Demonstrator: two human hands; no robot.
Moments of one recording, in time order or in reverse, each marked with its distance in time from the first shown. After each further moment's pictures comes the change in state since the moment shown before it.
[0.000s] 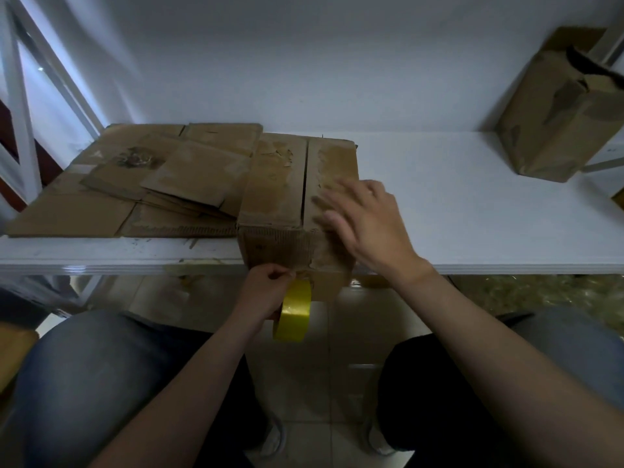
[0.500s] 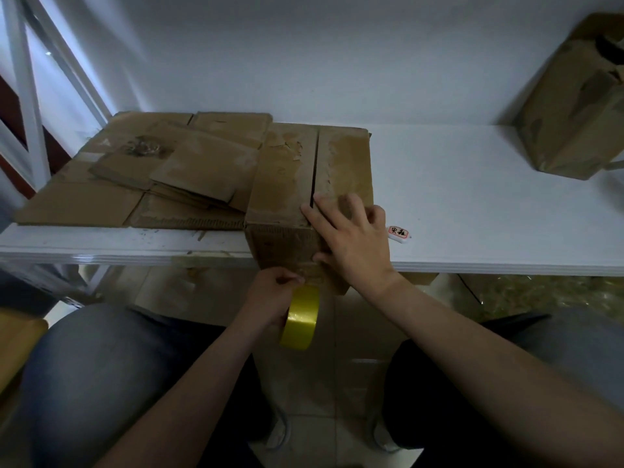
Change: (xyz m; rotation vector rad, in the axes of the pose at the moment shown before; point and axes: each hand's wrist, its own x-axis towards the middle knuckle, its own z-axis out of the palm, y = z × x) left_hand 0.000 -0.016 -0.002 0.014 -0.050 -0.063; right_hand -0.011 -0.025 0.053 -0.426 -0.143 -0.082
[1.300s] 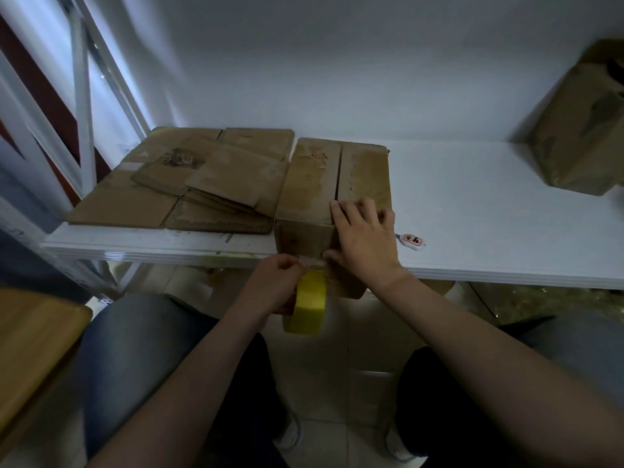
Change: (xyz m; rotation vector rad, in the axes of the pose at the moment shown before) left_hand -0.060 0.042 -0.051 -0.105 -0.055 0.041; right_hand 0.012 -0.016 -0.016 0.048 -0.074 0.105
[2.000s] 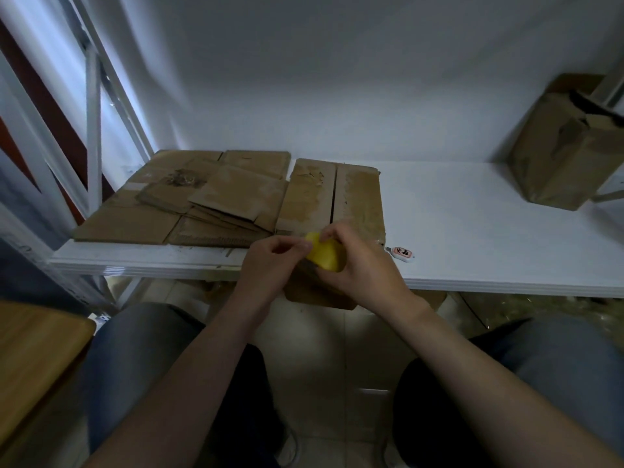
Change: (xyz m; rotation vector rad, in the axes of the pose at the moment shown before) left_hand -0.023 0.039 -0.006 -0.175 0.155 0.252; right_hand -0.042 -0.010 -0.086 0.745 -0.066 0.027
